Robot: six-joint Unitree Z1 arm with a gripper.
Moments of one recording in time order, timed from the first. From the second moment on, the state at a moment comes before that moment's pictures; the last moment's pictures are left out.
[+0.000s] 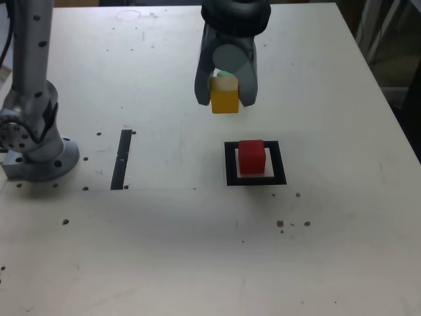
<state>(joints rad) -0.01 1.94 -1.68 1.49 0.12 0.00</state>
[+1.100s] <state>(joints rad) -0.08 2.01 -1.60 1.33 0.14 -0.14</state>
